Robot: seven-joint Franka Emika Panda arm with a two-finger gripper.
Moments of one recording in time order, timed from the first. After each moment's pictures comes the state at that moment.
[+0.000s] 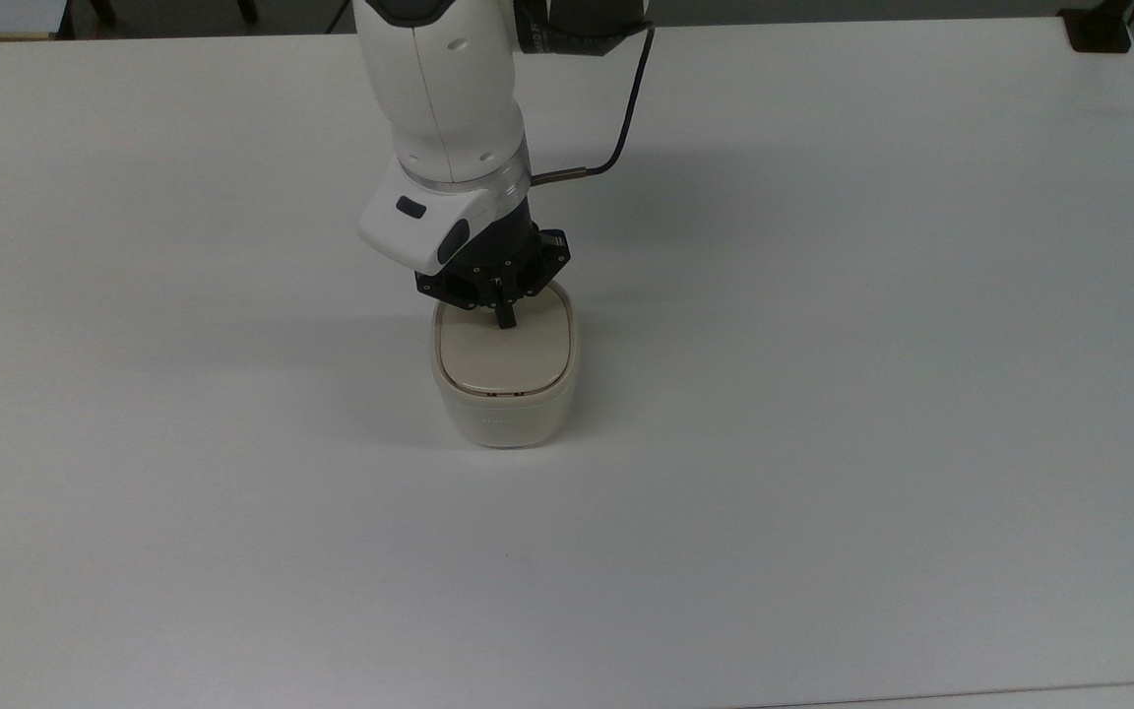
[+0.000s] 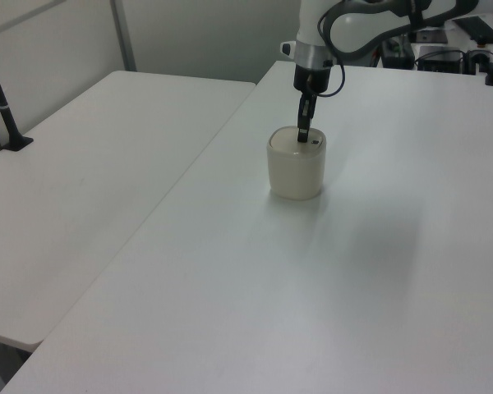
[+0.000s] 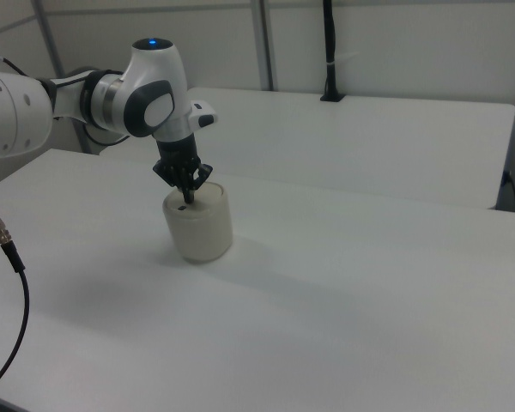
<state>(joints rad) 0.16 0.39 -0.10 -1.55 0.13 2.04 -0.23</state>
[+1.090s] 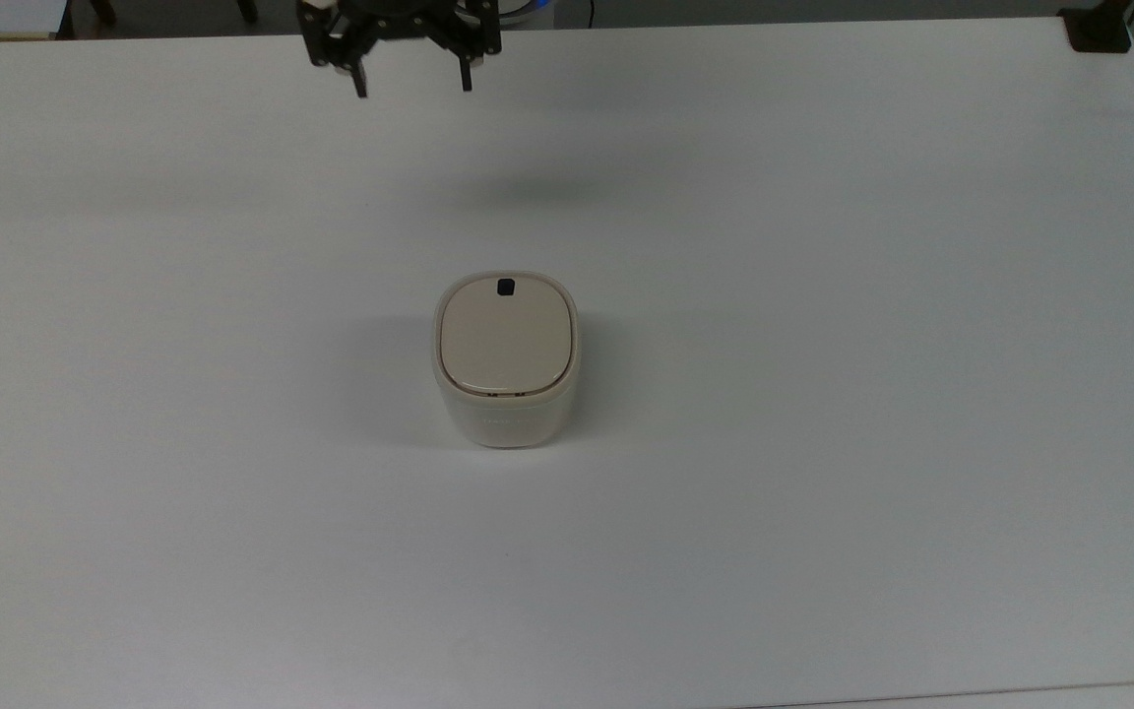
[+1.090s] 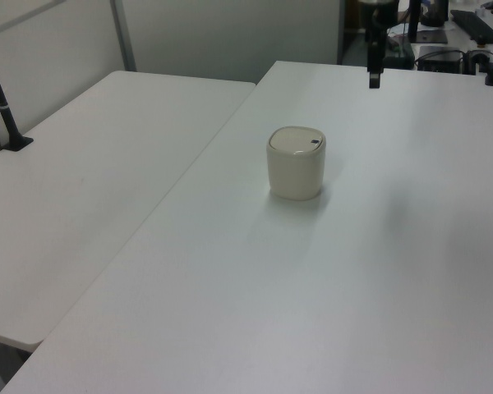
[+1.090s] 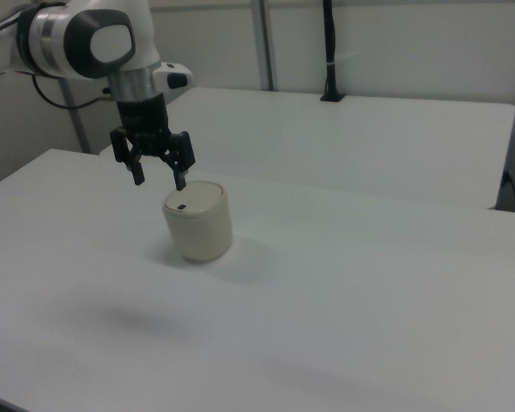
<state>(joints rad) 0.10 0.02 -0.11 -1.68 -0.02 1.66 -0.14</state>
